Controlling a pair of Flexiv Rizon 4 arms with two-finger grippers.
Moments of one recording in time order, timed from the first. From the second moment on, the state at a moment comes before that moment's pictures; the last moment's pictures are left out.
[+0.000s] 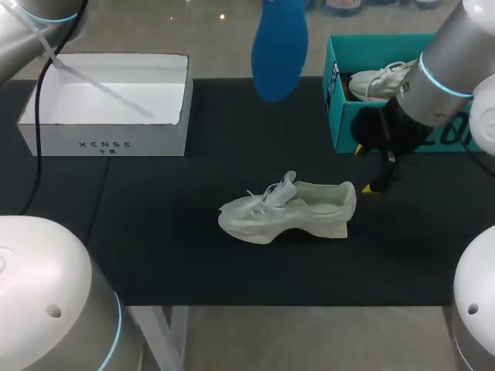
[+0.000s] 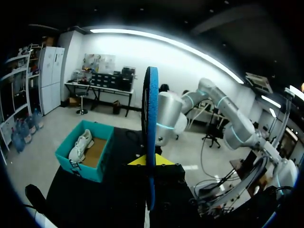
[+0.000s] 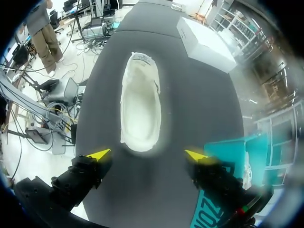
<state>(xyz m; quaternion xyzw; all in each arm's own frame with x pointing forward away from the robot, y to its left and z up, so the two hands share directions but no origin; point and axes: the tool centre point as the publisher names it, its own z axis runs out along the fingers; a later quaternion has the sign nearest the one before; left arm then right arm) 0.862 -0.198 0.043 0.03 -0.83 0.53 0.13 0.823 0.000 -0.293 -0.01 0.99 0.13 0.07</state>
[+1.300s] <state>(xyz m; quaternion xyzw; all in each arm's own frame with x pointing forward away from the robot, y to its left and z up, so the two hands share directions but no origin) 0.851 -0.194 0.059 0.03 -0.84 0.53 0.13 0.832 0.031 -0.292 -0.01 0.99 0.13 0.08</state>
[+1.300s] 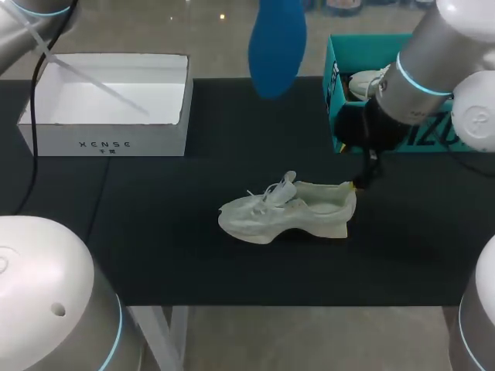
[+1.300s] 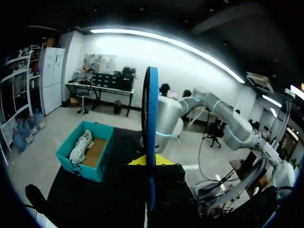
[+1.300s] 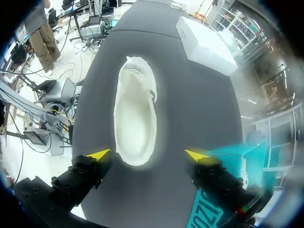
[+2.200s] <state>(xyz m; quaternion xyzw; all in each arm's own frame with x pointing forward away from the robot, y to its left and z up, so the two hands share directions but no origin) 0.851 -0.194 0.059 0.03 -0.84 0.53 0.13 0.848 0.068 -0.362 -0.01 0.99 0.11 0.05</state>
